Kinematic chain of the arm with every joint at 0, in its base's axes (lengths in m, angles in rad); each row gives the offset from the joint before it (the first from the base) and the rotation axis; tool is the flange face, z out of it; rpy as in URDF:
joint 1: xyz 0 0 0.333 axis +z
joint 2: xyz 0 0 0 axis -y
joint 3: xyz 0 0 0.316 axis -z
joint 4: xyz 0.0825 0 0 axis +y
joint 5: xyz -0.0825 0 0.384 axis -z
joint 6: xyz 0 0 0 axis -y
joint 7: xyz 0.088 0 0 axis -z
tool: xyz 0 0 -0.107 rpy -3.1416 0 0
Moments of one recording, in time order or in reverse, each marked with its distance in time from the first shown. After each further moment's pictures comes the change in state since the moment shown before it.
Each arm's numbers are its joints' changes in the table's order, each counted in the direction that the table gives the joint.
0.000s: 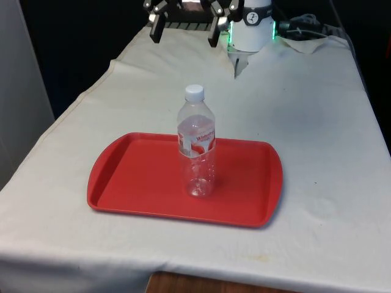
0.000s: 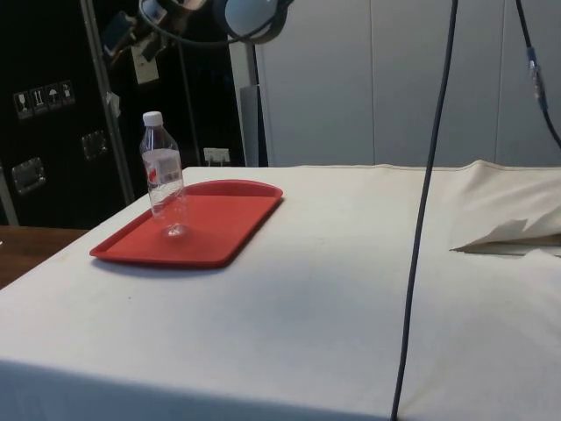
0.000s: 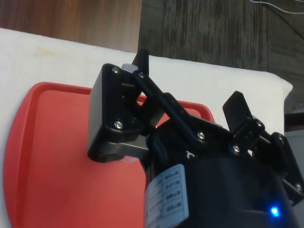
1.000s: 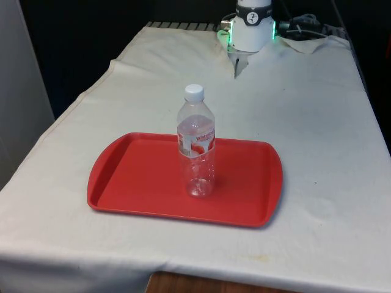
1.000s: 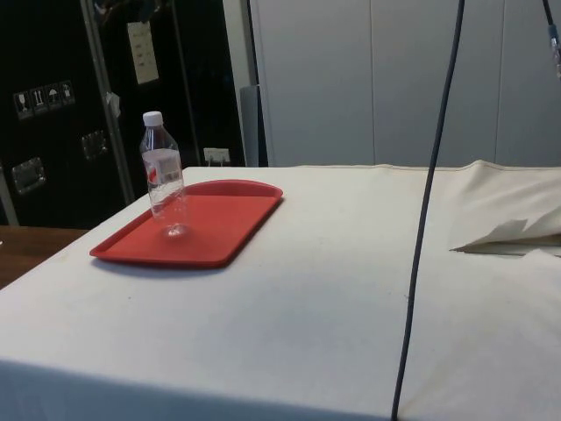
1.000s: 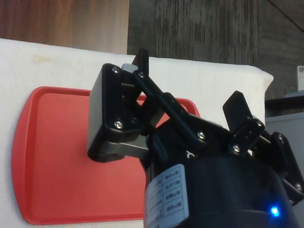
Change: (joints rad) arm 0.000 0.095 -0.024 -0.069 -0.007 -0.211 0.000
